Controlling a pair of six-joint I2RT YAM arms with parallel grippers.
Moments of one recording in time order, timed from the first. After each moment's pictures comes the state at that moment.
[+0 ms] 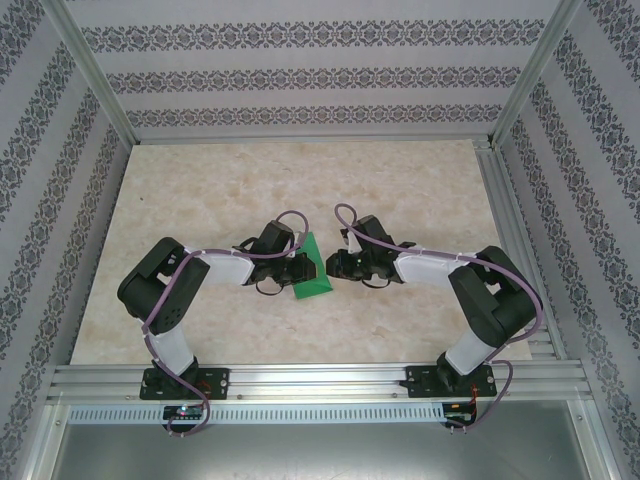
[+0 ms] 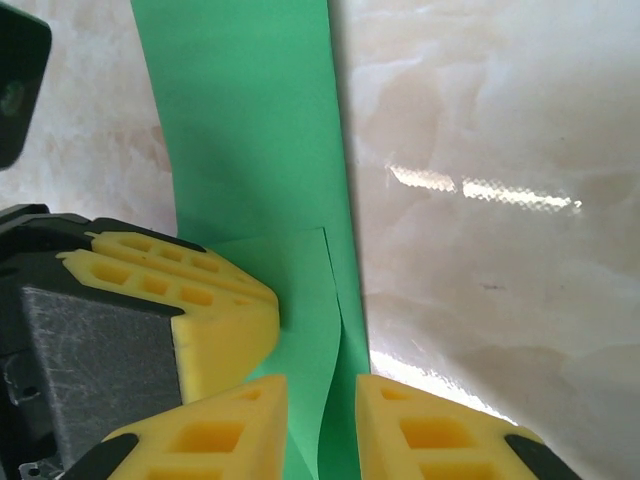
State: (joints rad) left arm -0.62 1.78 0.79 0.08 0.47 -0.81; right arm 0.60 1.63 0.76 -0.06 -0.41 0.63
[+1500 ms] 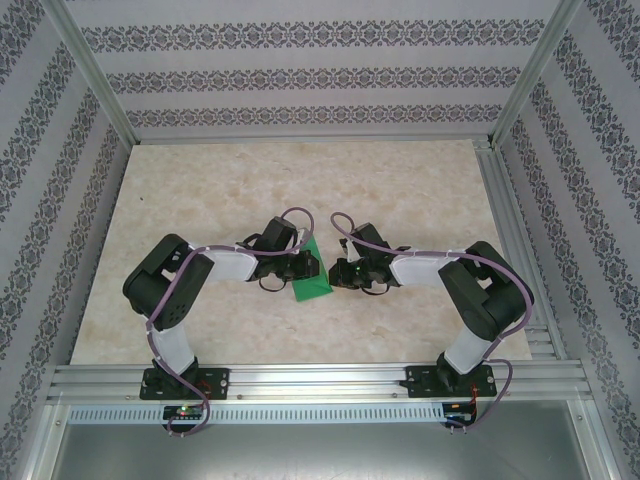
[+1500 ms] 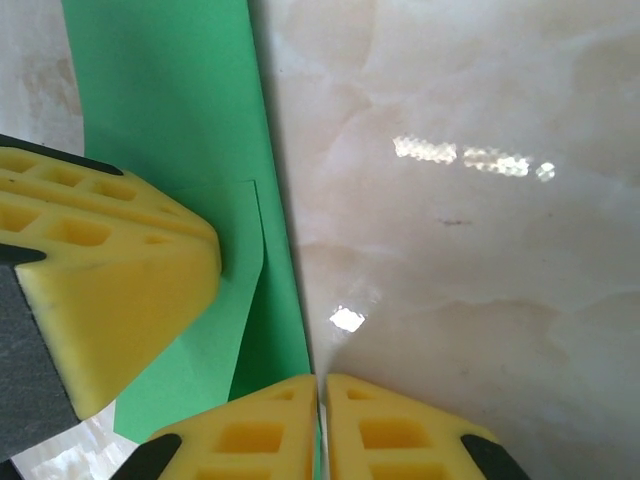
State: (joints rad) left arm -0.62 1.81 0.84 0.07 0.48 -0.73; right arm 0.62 1.69 0.73 -0.06 -0.42 0.63
